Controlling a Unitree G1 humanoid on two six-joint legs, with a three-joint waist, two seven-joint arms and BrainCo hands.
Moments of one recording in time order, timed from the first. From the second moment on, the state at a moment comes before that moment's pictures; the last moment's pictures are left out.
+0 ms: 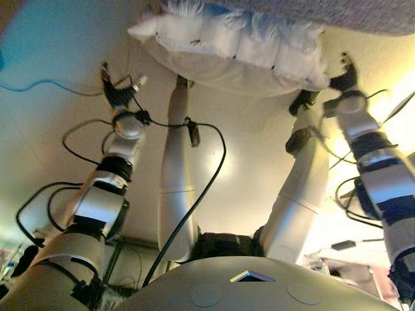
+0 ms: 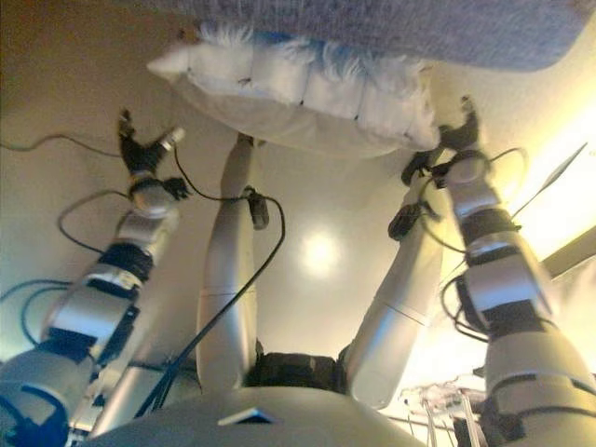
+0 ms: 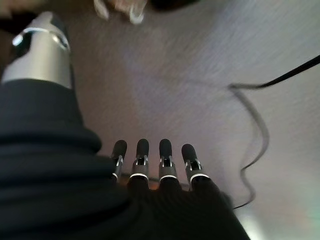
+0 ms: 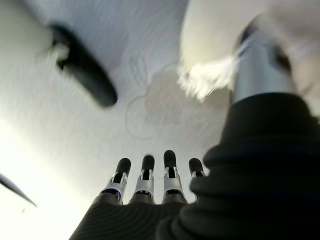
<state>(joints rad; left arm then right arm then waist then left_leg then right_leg) -0.69 0.49 -0.35 0.95 -0.40 -0.30 0.64 -0.80 -0.69 0.39 1.09 0.15 -0.09 -0.25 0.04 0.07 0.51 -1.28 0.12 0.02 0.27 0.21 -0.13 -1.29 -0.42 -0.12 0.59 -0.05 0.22</state>
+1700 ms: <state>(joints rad) -0.54 0.61 -0.58 0.55 -0.14 -0.40 0.34 -0.45 -0.79 0.42 0.26 0.07 -0.29 -0.14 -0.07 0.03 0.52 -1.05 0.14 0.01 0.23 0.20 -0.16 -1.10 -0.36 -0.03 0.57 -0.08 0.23</state>
